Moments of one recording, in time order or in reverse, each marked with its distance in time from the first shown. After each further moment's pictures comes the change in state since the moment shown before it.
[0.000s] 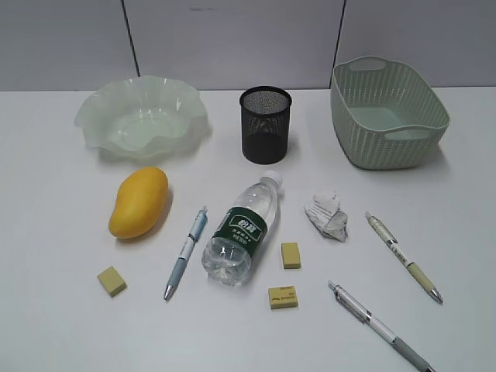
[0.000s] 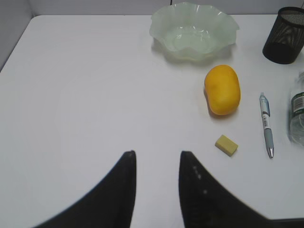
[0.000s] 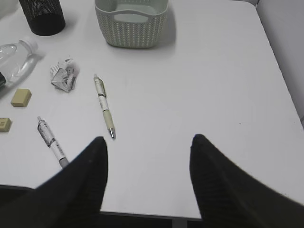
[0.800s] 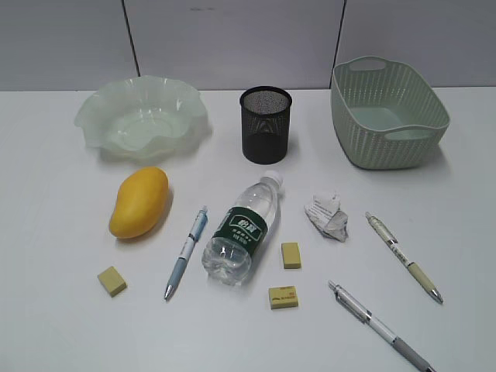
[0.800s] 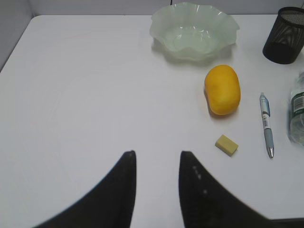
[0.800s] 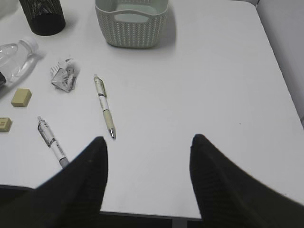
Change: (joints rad) left arm 0.000 0.000 0.000 0.000 0.000 0.000; right arm 0.000 0.000 0.000 0.000 0.000 0.000
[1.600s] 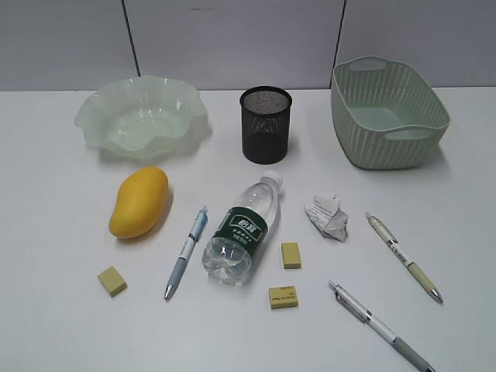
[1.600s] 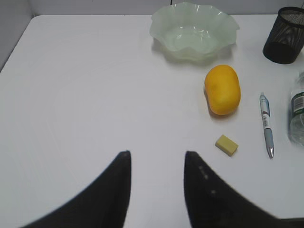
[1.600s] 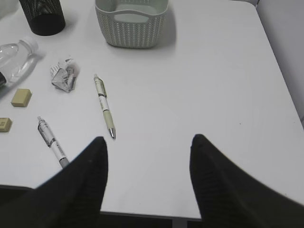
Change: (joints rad) left arm 0.000 0.000 0.000 0.007 0.000 0.000; right arm 0.000 0.000 0.000 0.000 0.000 0.000
